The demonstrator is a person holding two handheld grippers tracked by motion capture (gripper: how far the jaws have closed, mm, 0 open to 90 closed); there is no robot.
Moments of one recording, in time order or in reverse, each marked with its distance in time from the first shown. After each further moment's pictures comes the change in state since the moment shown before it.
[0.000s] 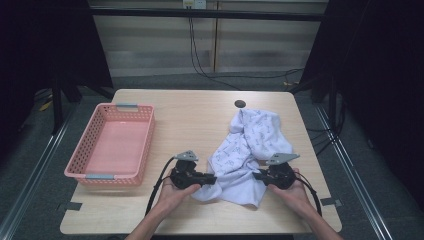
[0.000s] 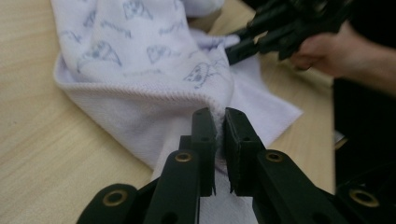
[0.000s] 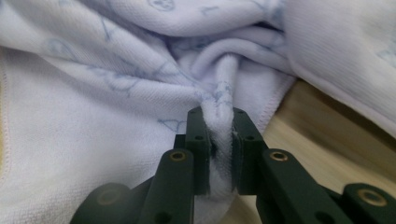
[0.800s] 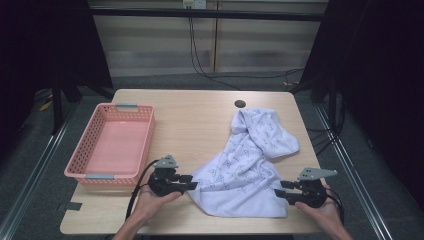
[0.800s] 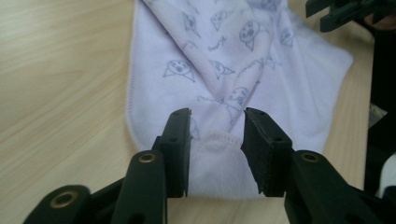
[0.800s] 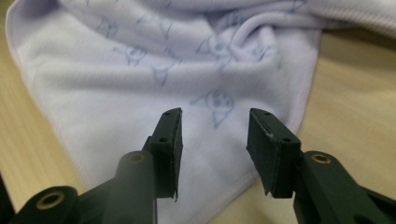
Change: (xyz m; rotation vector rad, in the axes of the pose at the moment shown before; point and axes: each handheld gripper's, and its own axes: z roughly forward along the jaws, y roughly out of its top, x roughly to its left) left arm -0.002 -0.023 -0.032 0.093 0.154 0.099; right arm 0.003 -0.049 -0.070 -0.036 0.042 0.091
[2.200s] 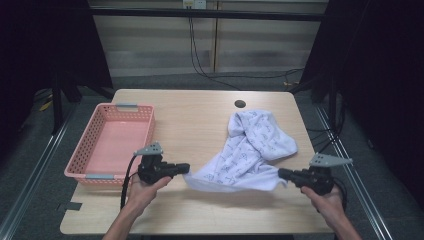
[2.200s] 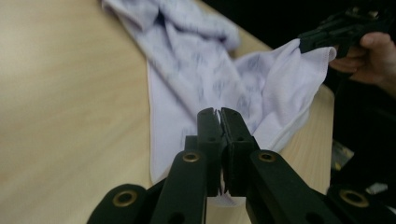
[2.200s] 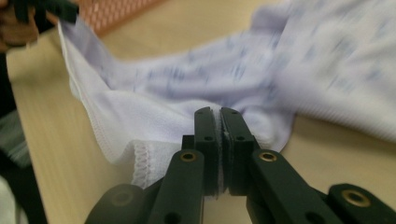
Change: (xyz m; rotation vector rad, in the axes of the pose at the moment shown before) left arm 0.021 0.025 -0.048 -0.235 -0.055 -0.070; right arm -0.012 0.037 -0.024 -0.209 0.073 0.048
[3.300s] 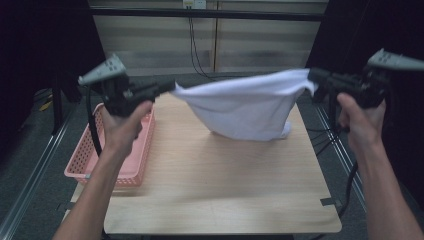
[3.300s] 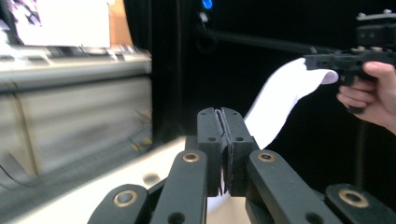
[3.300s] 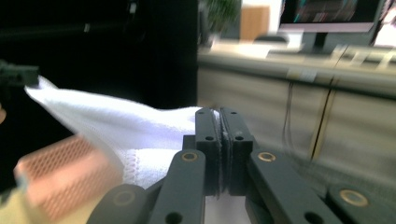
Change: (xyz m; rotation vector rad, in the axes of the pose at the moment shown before) left arm -0.059 0.160 -0.086 -0.320 0.140 0.222; right arm 0.008 0.221 -0.086 -0.369 -0.129 -0.112
